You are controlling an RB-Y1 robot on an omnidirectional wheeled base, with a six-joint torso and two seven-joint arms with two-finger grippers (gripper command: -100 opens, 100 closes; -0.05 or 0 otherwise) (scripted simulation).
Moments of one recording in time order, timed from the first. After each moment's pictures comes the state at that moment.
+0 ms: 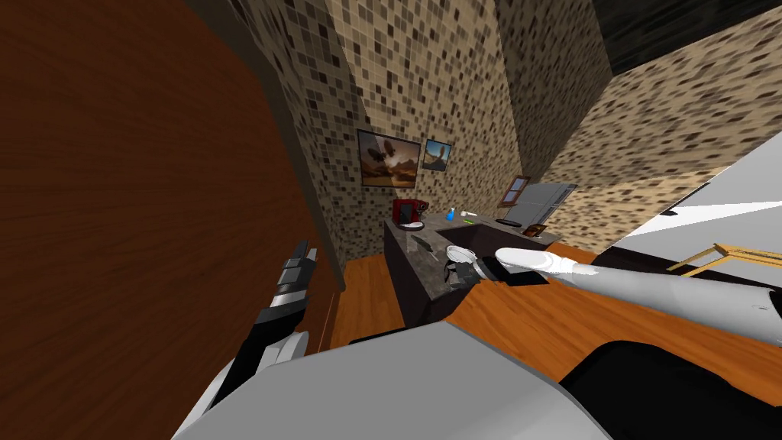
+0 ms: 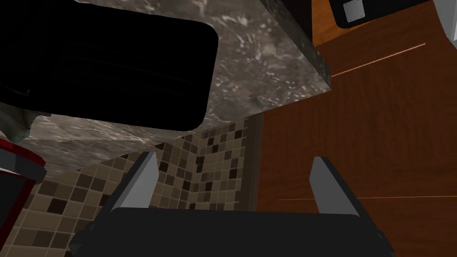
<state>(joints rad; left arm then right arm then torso) 0.52 0.02 -0.05 -2.23 -0.05 -0.38 -0.13 0.48 -1.71 0.14 -1.74 0.77 -0.67 -0.06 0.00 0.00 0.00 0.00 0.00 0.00</state>
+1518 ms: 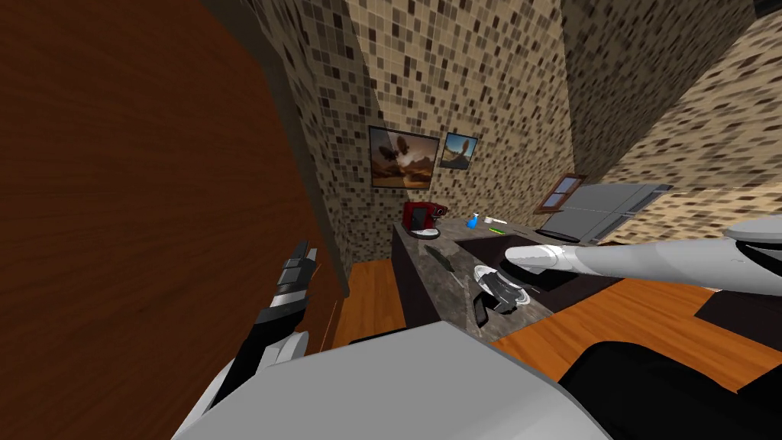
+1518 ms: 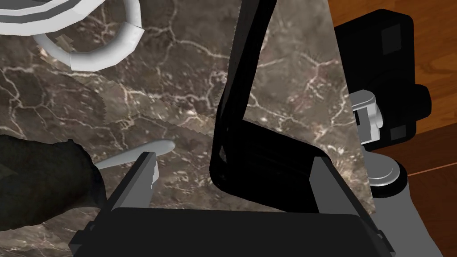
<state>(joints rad) 0.52 0.02 -0.05 -2.23 -0.05 -0.38 -0.13 0.60 -2.02 0.28 -1.67 0.95 -0.71 -0.08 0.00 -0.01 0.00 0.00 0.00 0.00</state>
